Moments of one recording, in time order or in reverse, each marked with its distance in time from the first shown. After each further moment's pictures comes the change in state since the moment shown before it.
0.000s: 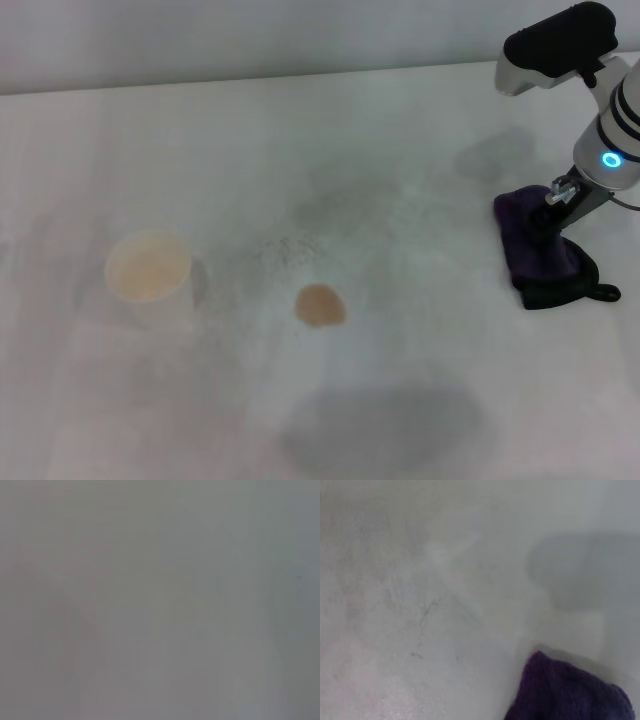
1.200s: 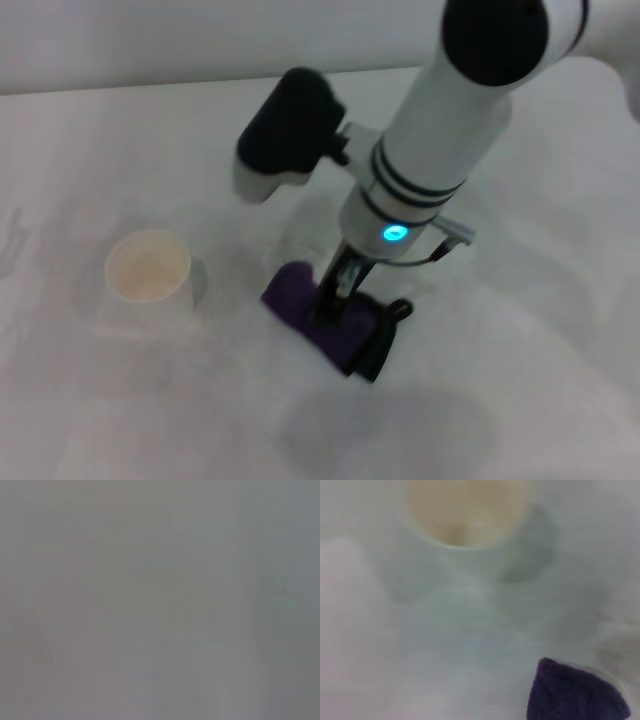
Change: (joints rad) left arm -0.041 -0.002 0.005 -0.003 0.010 -0.002 -0.004; right arm 0.175 0.015 -0.694 -0.128 0.612 -0.094 -0.029
